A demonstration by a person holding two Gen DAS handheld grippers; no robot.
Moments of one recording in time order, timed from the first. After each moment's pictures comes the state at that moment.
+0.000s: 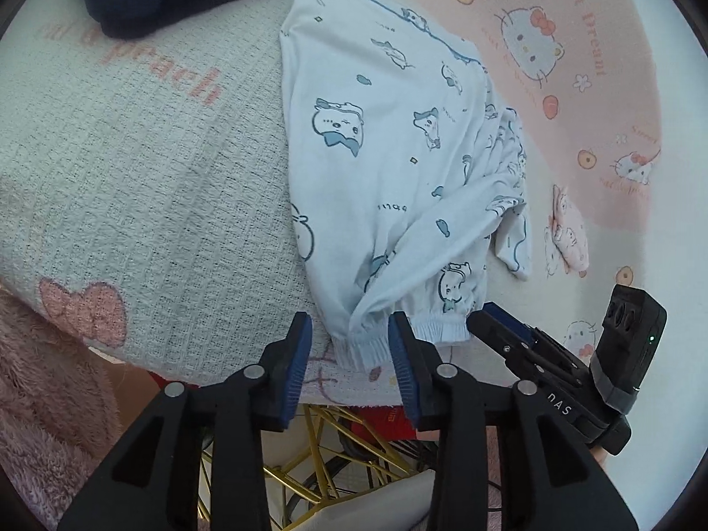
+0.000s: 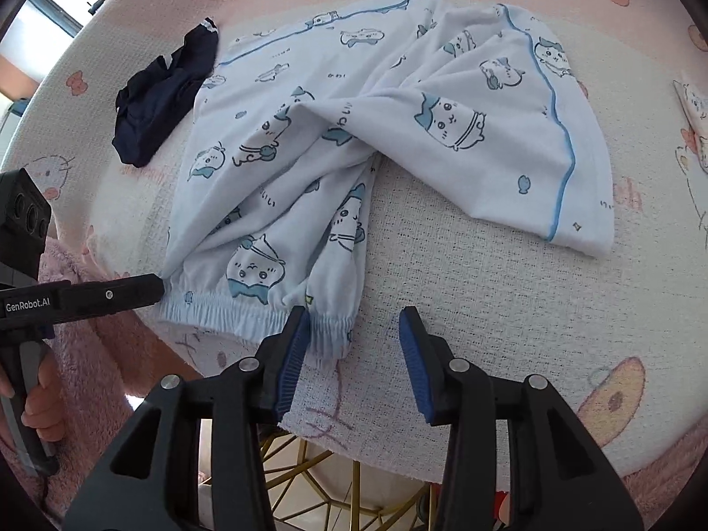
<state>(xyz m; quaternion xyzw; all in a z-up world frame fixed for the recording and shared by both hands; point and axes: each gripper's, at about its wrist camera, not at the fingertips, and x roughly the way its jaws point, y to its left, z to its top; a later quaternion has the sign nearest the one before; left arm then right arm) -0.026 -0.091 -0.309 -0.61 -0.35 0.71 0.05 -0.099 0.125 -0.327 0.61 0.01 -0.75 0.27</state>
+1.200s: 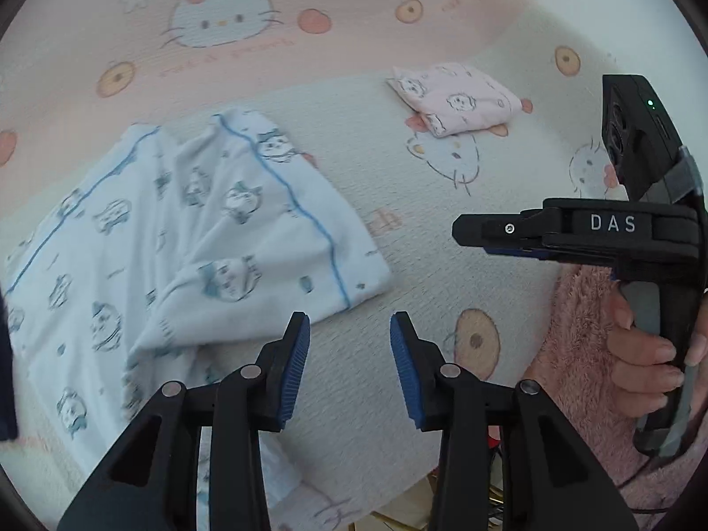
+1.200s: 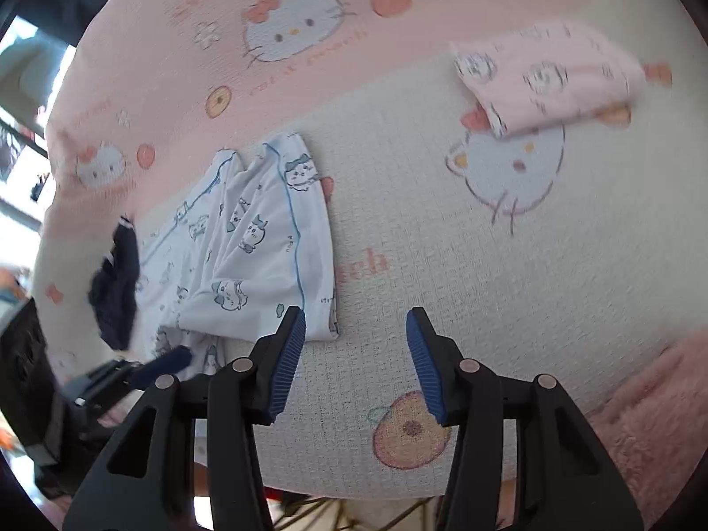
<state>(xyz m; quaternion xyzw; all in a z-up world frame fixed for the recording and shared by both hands) -0.125 0.145 -0.252 -0.54 0.04 0.81 0.24 -0.148 0.317 -0.292 0.57 -0.22 -0.79 0.10</state>
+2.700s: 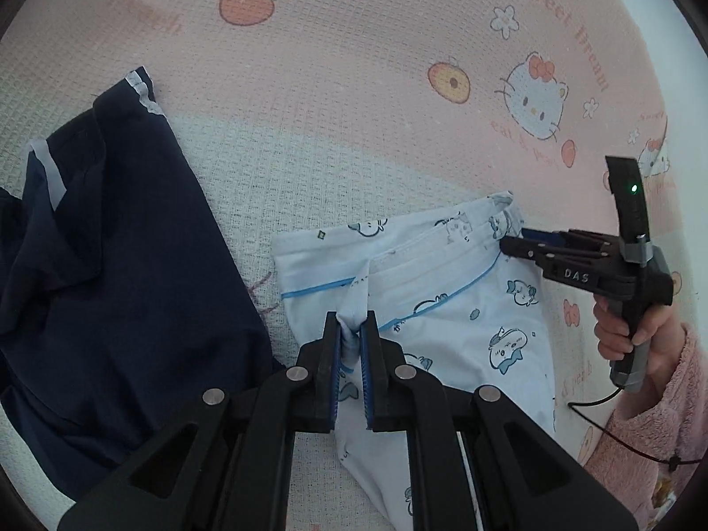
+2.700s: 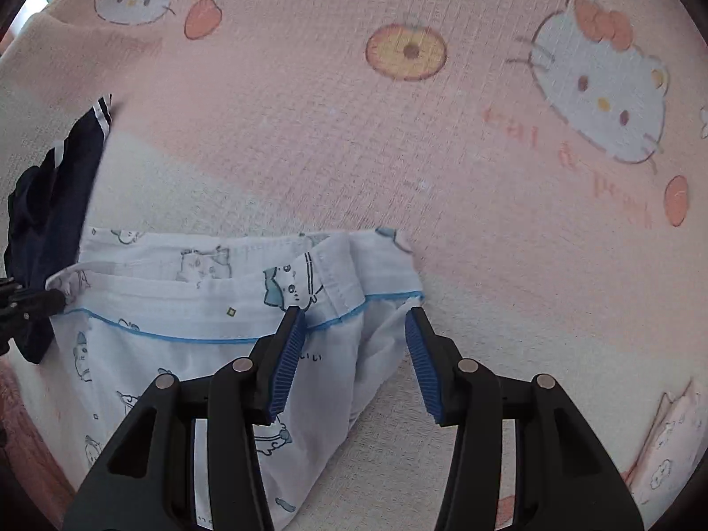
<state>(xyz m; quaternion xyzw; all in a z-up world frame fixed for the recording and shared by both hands) -0.229 -0.198 -0.257 -0.54 -0.18 0.82 0.07 -0.367 0.009 -0.343 0.57 0.14 -0.77 0.24</state>
